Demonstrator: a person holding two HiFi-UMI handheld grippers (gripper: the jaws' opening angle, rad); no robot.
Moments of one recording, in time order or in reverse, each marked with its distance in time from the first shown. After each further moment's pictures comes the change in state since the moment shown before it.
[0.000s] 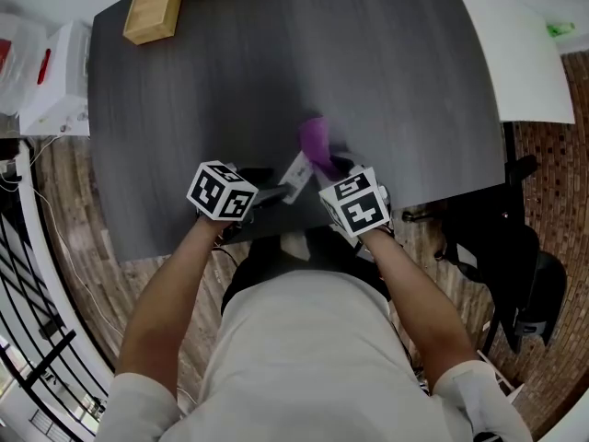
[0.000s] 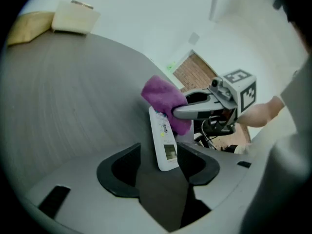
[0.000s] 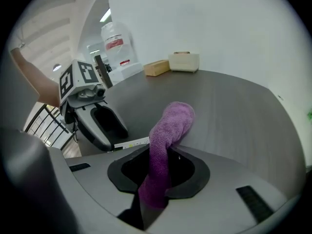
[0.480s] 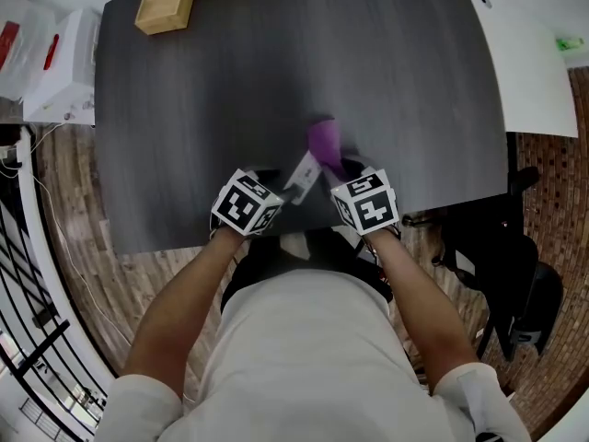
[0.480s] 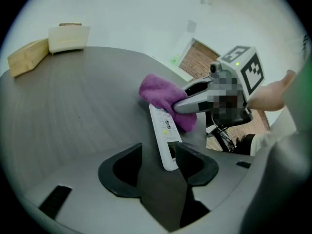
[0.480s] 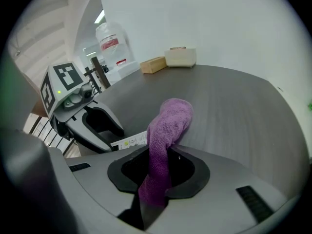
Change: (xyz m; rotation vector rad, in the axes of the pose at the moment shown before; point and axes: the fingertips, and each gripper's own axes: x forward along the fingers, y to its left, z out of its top) left arm 0.006 0.001 -0.006 0.116 0.044 0.218; right arm 0.005 -0.006 -0.010 0.058 0.024 0.013
